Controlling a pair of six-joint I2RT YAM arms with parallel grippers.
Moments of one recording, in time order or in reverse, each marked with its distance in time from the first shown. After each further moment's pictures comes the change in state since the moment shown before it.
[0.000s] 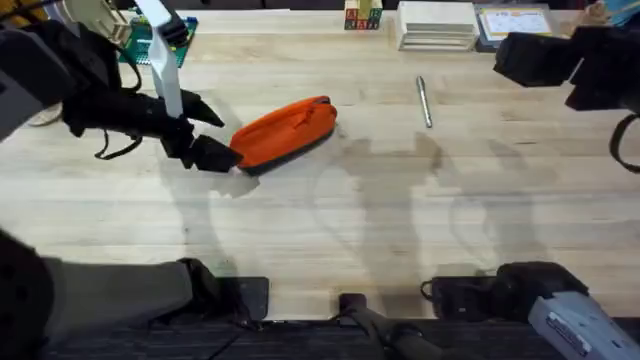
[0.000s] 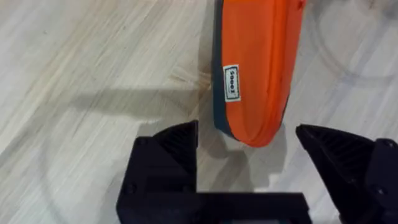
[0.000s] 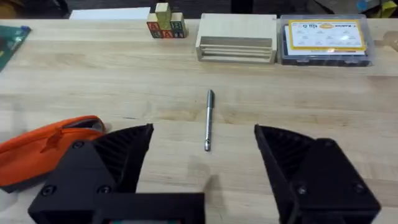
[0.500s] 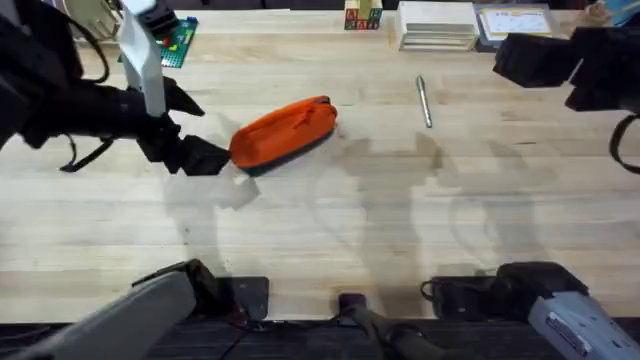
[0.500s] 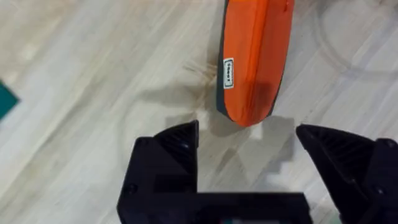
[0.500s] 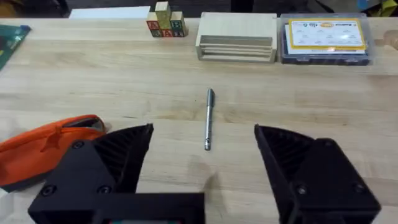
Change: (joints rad) left arm 0.000 -0.266 0.005 -0.072 -0.091 -0.054; right arm 0.000 0.000 0.000 -0.004 0.000 0.000
